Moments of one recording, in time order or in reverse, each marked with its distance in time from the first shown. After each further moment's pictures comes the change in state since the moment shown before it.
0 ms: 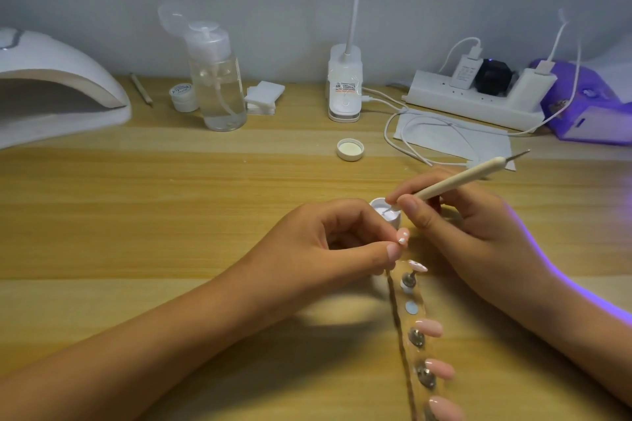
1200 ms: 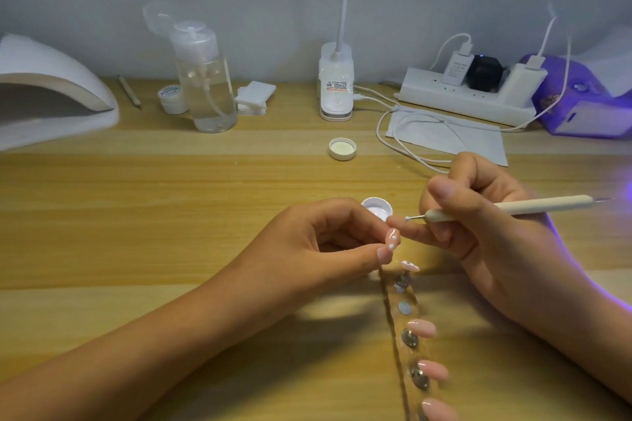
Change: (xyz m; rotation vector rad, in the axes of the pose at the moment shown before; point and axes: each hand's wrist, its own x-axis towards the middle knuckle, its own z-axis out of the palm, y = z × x) left_hand 0.000 0.001 0.000 0.007 -0.001 -0.001; right_hand -0.004 -0.020 -0.006 0.891 0.042 0.272
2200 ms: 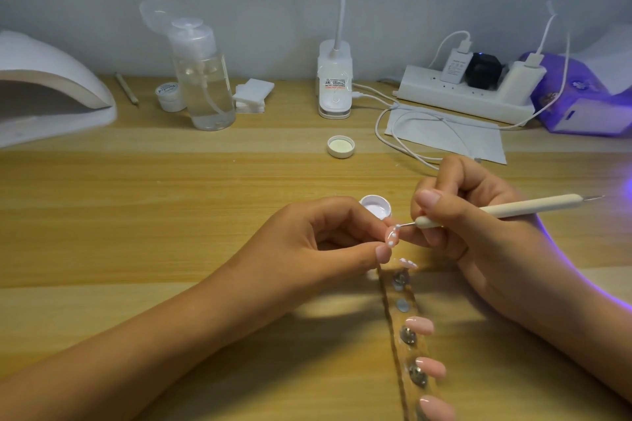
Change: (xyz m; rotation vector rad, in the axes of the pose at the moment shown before) left_hand 0.000 0.000 0.000 0.027 0.002 0.000; right_hand 0.000 0.000 0.005 -0.013 0.003 0.029
